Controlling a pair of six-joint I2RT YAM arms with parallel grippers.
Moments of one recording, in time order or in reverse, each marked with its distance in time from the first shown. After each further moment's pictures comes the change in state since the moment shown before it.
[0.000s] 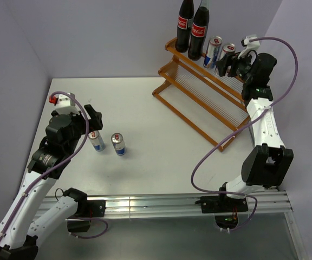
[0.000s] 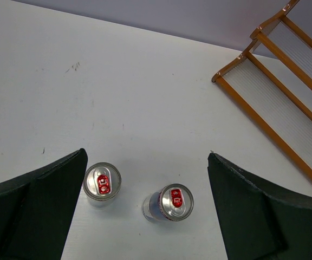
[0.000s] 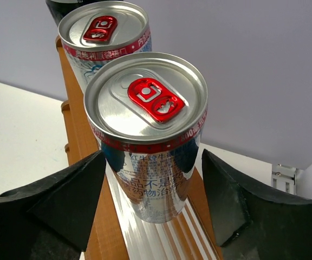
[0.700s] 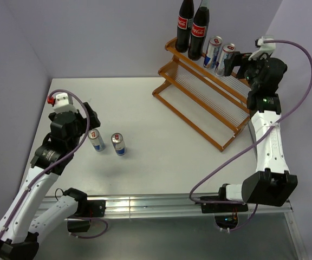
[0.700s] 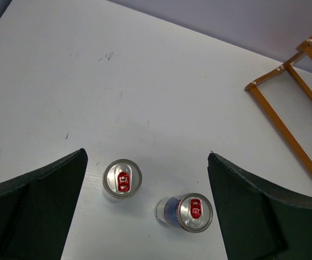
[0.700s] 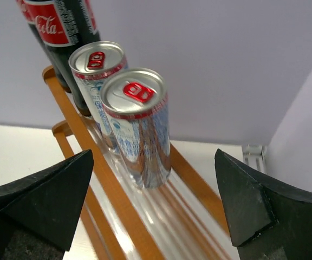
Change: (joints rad) left arm 0.006 0.039 0.002 -0.029 -0.129 -0.058; right arm 0.000 -0.187 -0.037 -0.090 0.175 0.040
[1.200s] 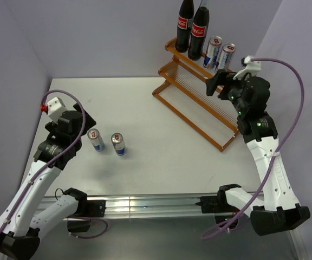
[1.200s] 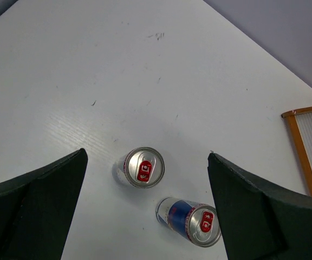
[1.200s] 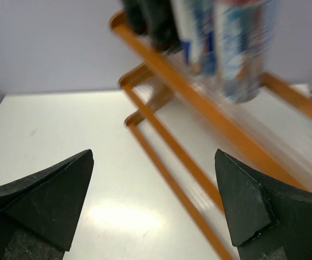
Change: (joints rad) left arm 0.001 0.067 0.028 -0.184 -0.214 -0.307; right arm 0.259 -0.283 -0.120 -0.273 0.266 0.216
